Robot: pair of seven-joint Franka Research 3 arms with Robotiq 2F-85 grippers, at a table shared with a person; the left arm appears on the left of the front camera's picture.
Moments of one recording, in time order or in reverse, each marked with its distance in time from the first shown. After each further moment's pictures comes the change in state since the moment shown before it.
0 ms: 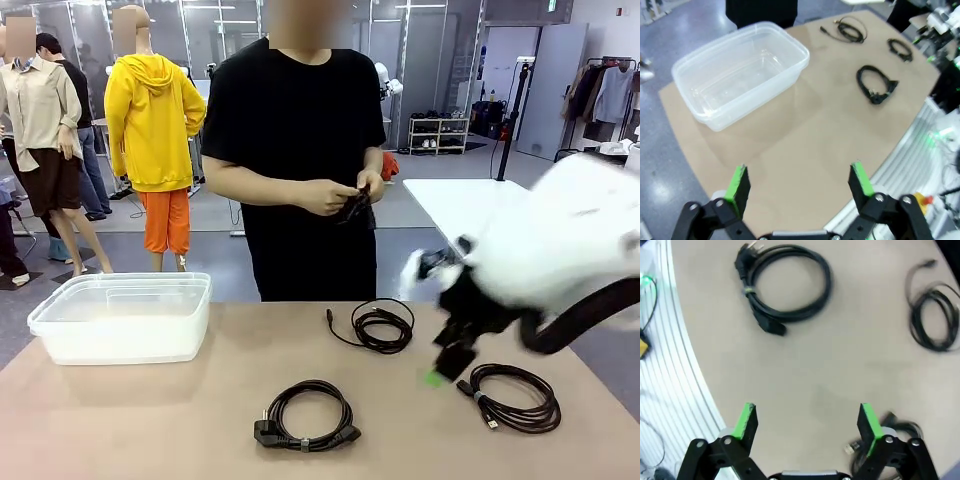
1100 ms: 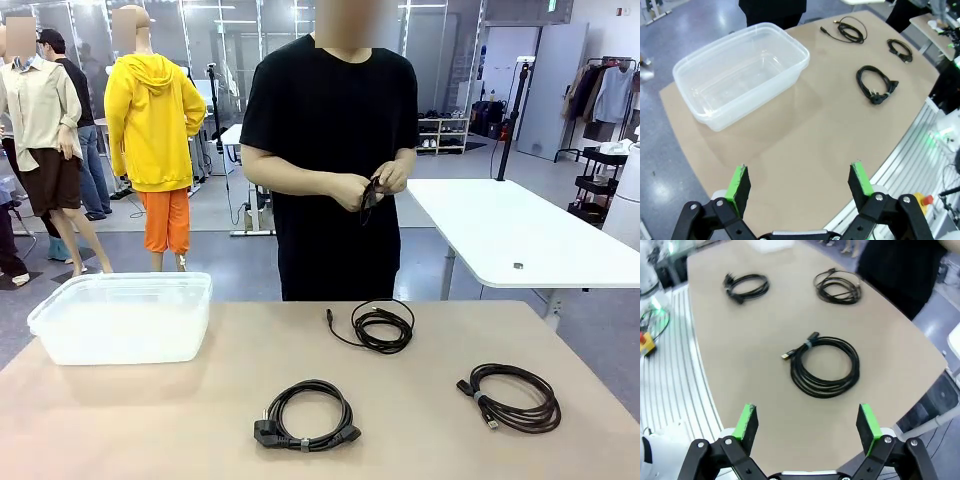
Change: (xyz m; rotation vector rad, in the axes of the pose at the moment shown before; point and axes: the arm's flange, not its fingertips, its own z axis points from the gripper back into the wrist) left arm 0.000 0.000 0.000 0.000 -0.001 0.000; right arm -0.338 -0.088 0.124 -0.085 -0.557 -0.095
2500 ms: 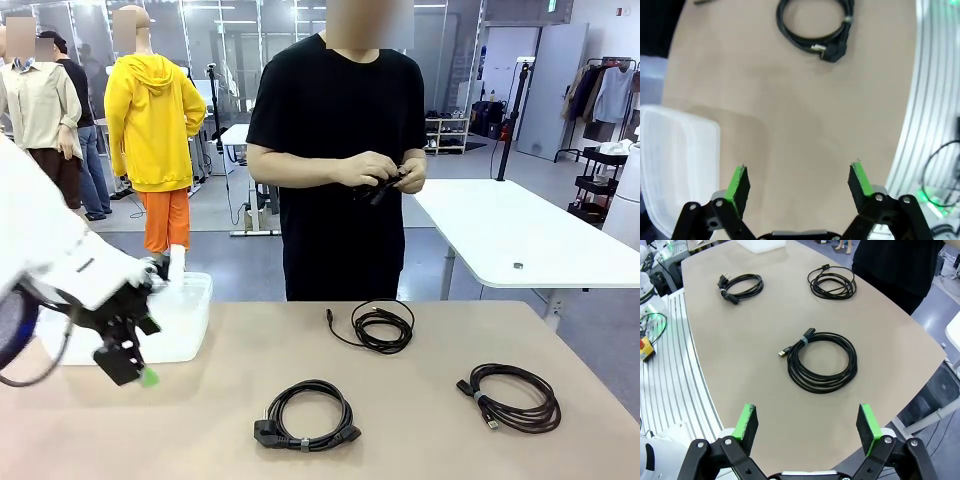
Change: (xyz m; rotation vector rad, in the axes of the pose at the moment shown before) left arm 0.094 -0.208 -0.259 -0.059 0.518 -0.792; right arm 0.002 0.001 0.002 0.002 0.016 -0.022
